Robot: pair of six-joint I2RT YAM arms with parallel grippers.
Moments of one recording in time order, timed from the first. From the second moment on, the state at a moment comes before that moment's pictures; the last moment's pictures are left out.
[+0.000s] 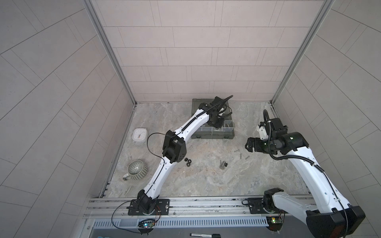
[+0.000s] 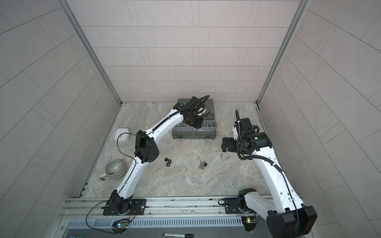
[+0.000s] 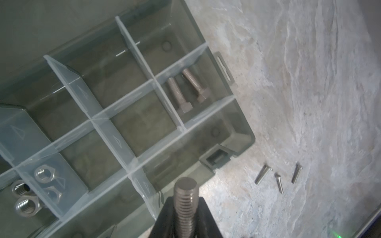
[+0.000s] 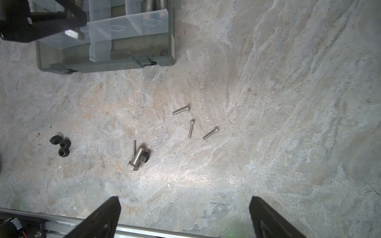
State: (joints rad) left arm -0.65 2.47 2.50 -1.11 0.20 -0.20; right arm 0.14 1.08 1.16 -1.21 -0.08 0.28
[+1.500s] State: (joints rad) left arm -0.59 2.62 2.42 -0.62 0.56 -0.53; right arm 0.05 1.20 1.27 -1.27 0.02 0.23
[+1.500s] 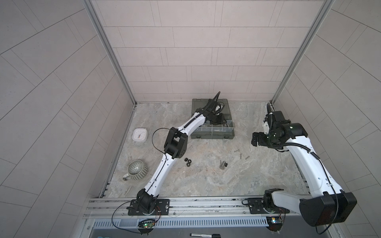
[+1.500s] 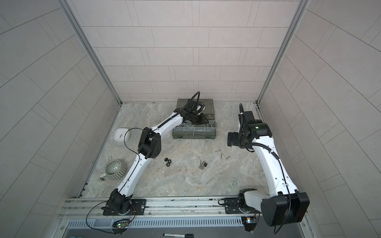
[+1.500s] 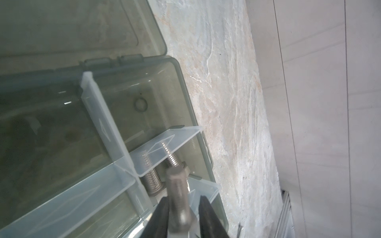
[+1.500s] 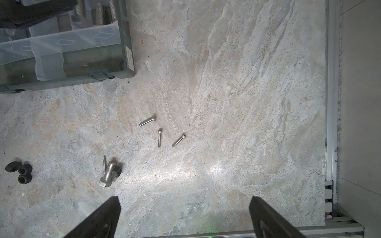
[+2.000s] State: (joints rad) left arm -0.59 2.55 2.34 -0.62 0.55 -0.48; right arm 0.05 1.20 1.27 -1.26 -0.01 0.23
